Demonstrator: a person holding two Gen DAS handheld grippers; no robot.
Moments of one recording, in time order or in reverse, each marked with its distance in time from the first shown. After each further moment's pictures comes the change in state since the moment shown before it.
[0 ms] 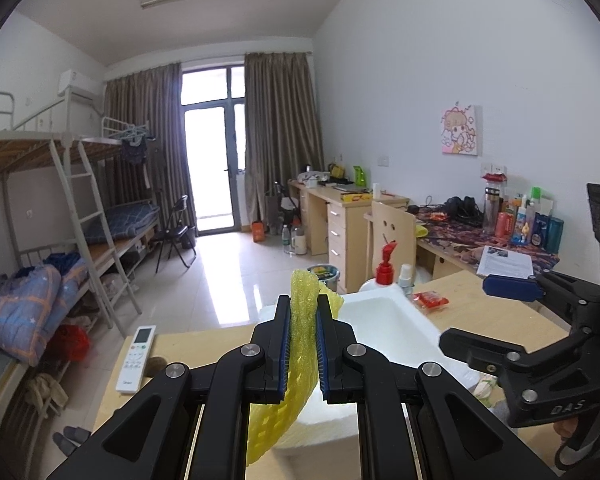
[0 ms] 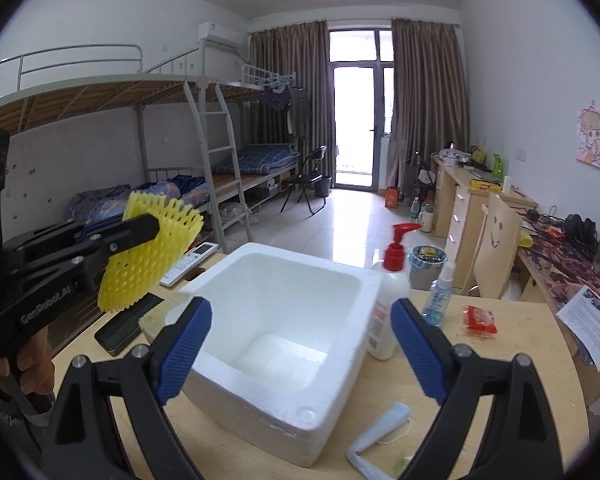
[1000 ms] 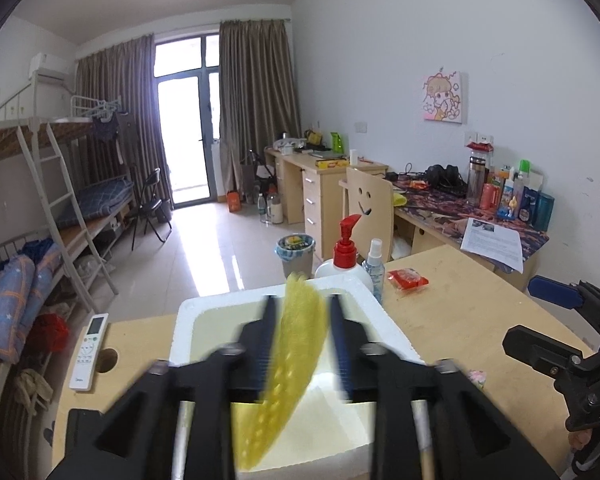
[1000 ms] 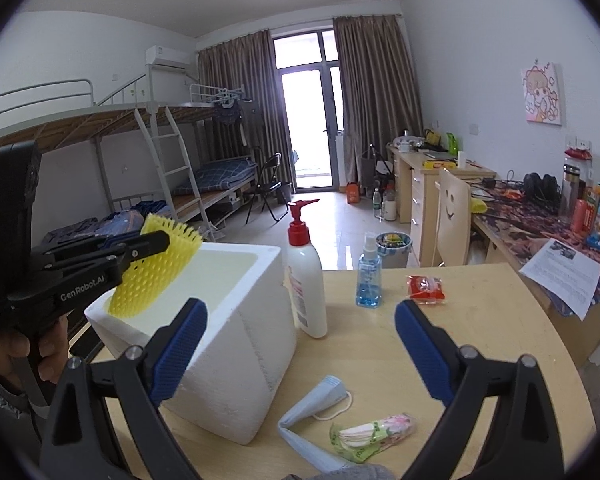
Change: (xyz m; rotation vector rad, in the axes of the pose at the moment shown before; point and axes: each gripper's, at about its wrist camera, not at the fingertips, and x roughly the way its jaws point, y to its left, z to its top) left arm 0.052 -0.033 0.002 0.012 0.129 -0.065; right arm -0.025 -0.066 -0.034 0.150 -0.031 -0.102
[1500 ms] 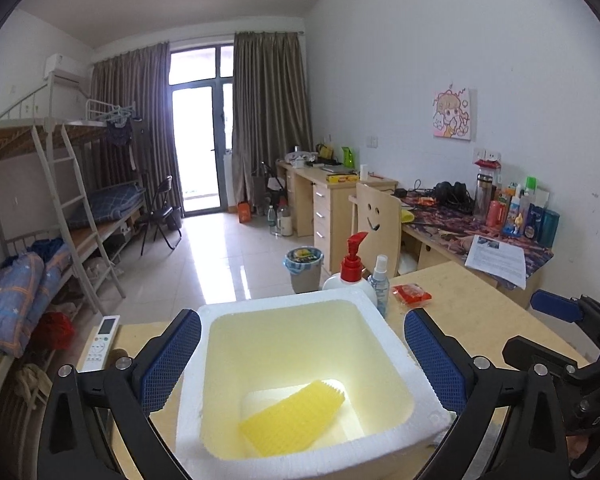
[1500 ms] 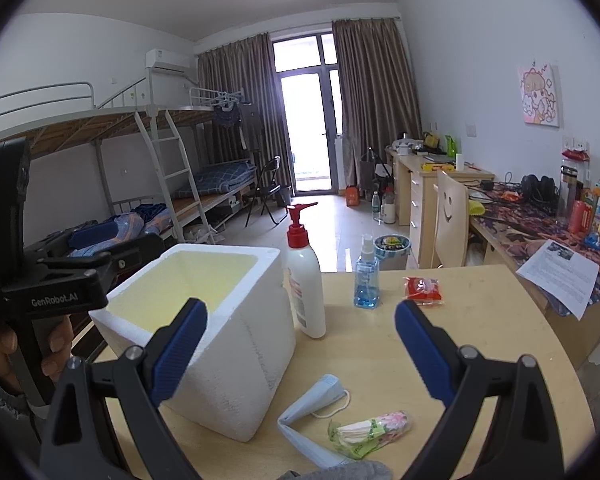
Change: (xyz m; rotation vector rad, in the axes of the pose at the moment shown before) left arm -0.019 -0.002 0.006 -0.031 -0.052 0.031; right arm -0.011 -0.002 0.002 -0.005 -0.016 -0.004
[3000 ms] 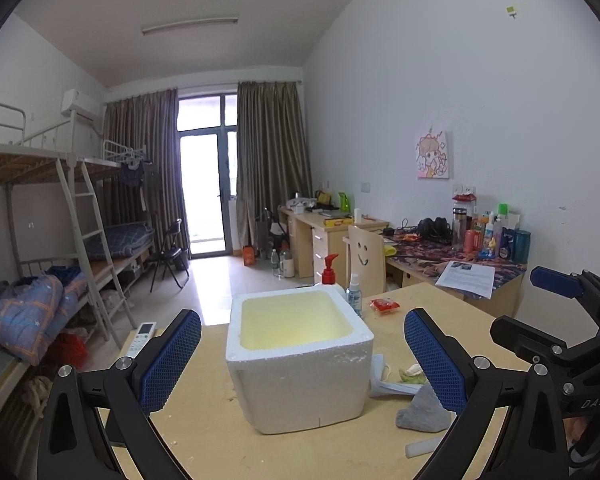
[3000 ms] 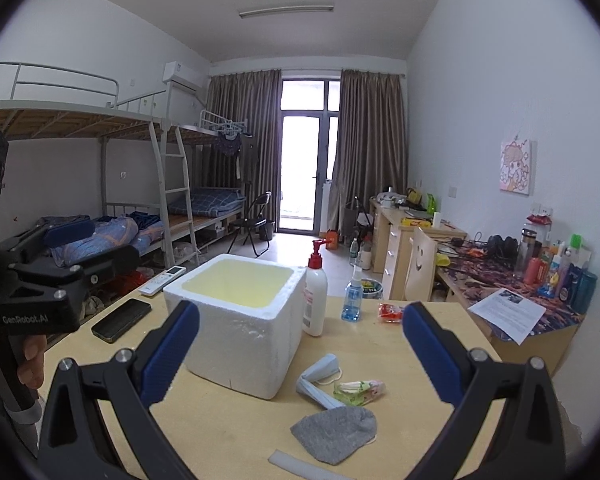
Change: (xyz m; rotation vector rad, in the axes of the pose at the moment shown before) left arm -0.151 -0.019 -0.046 0.018 -0.184 0.011; right arm -0.126 0.076 -0.035 -0.147 -0.152 -0.106
